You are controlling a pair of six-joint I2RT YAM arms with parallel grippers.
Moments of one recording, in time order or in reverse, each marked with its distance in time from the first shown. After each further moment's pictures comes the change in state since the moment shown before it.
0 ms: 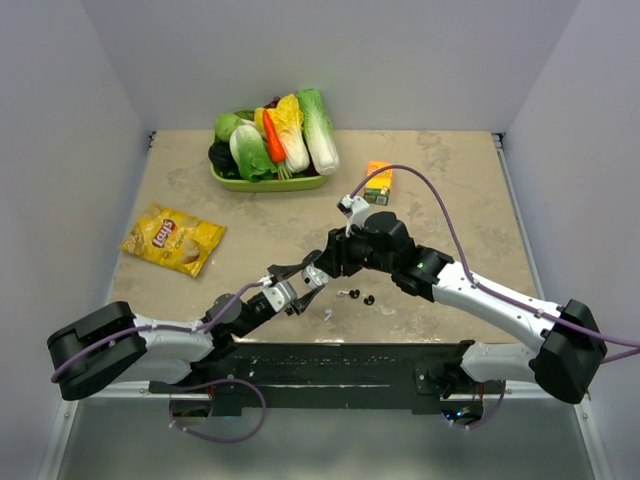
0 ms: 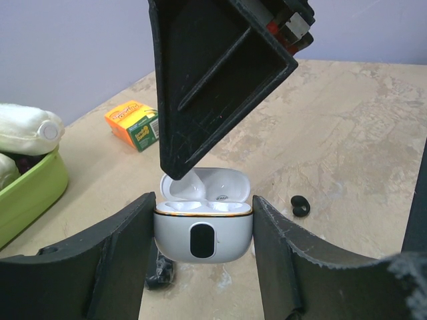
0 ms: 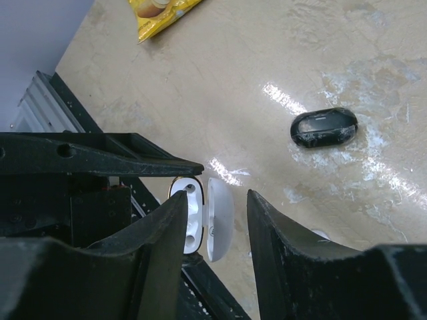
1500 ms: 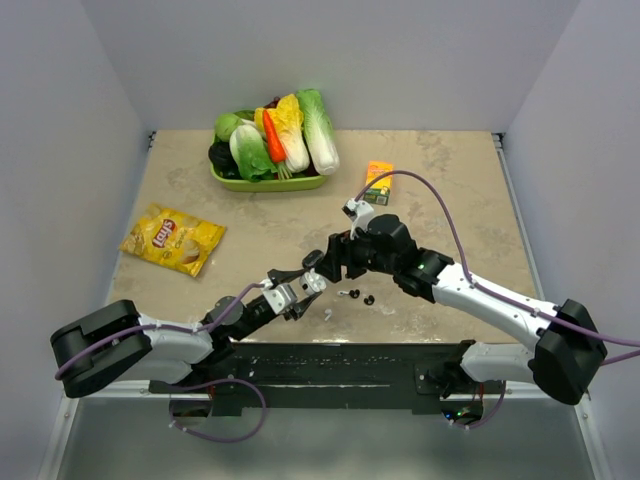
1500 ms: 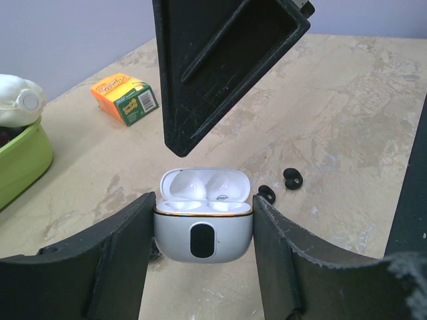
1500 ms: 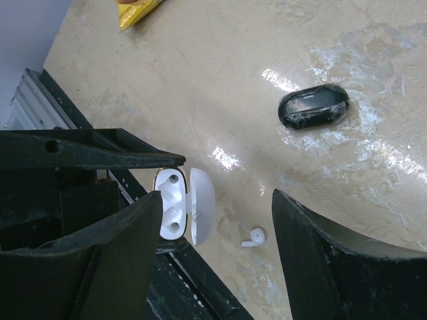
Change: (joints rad) left arm 0.000 0.024 -0.043 0.000 0.003 -0.025; right arm -0.036 0.000 -0.057 0.017 -0.026 0.028
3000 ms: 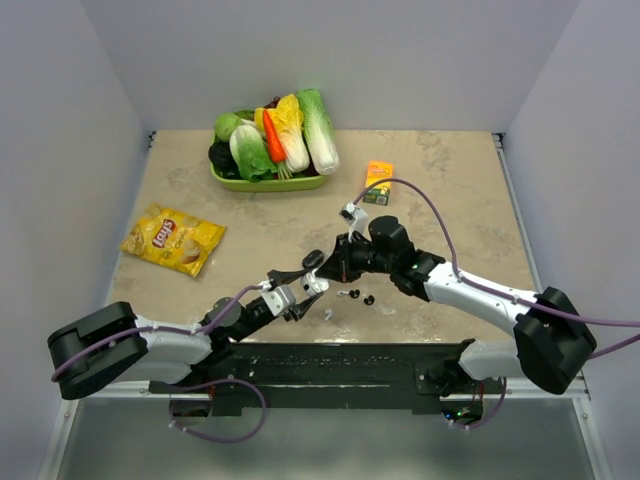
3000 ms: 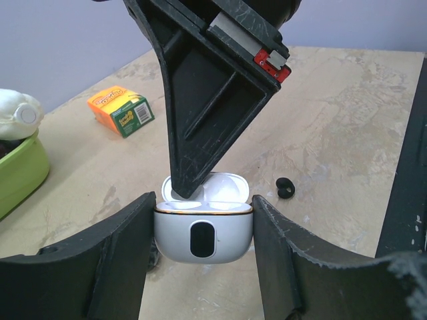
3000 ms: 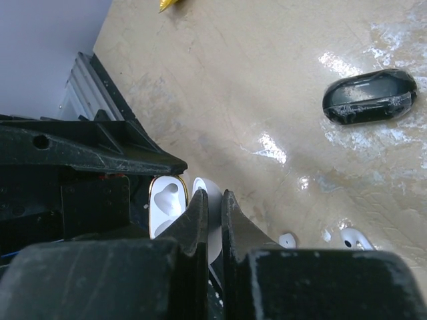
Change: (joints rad) left arm -0.013 -0.023 0.000 0.006 0.008 -0.002; right arm -0.058 0.081 -0.084 0.194 -0.224 0.086
